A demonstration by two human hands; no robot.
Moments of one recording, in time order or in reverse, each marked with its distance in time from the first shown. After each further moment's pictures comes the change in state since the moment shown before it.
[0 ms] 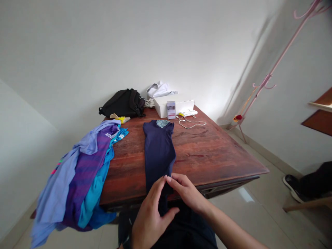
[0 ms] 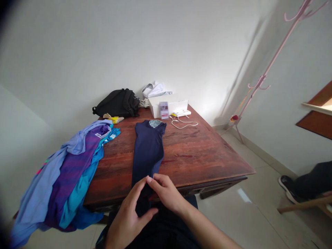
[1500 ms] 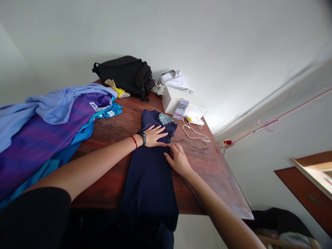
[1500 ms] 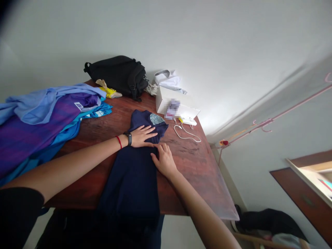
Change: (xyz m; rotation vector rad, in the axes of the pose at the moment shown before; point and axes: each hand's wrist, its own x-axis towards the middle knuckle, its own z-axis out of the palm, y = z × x) left_hand 0.298 -0.143 0.022 0.549 -0.360 0.316; right_hand 0.151 -0.004 -0.123 -1.376 0.120 -0.493
